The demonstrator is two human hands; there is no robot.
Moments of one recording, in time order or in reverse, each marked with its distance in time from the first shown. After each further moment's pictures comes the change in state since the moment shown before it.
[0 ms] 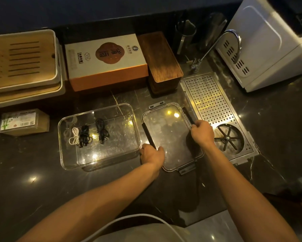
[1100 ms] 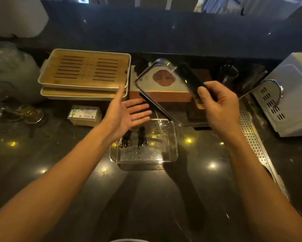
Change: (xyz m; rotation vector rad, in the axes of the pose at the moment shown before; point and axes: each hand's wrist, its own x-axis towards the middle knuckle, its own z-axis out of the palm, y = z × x) left_hand -0.033 0.073 -0.288 -0.902 -0.418 0.328; right_hand -0.123 -0.210 -0.062 0.397 0.046 -0.966
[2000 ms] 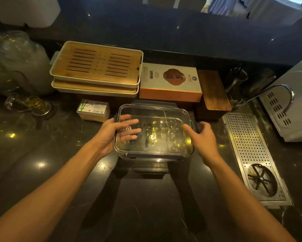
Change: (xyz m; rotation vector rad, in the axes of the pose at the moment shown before) left_hand -0.024 -0.028 -0.089 0.012 0.084 0.008; right_hand -0.063 0.049 0.072 -0.076 -0.160 0.681
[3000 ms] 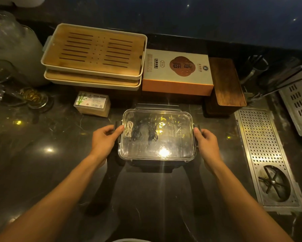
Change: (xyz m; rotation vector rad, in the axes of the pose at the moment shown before) left_hand 0.022 -0.052 -0.040 0.554 0.453 0.261; right_hand 0.039 0.055 0.026 0.188 -0.038 0.042
